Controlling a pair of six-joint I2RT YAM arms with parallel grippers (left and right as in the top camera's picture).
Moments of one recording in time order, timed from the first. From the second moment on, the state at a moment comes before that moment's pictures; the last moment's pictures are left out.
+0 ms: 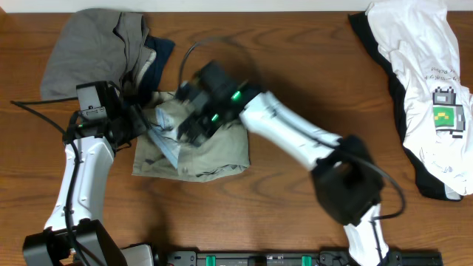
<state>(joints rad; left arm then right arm) 0.21 1.45 0.95 -0.58 0.15 -0.30 0.71 2.12 1.78 -0.72 -0.49 -0.04</state>
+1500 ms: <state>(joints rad) 0.05 1.47 0.95 -0.59 0.16 -0.31 0.45 2.32 1.82 -0.91 -0.18 -0.47</state>
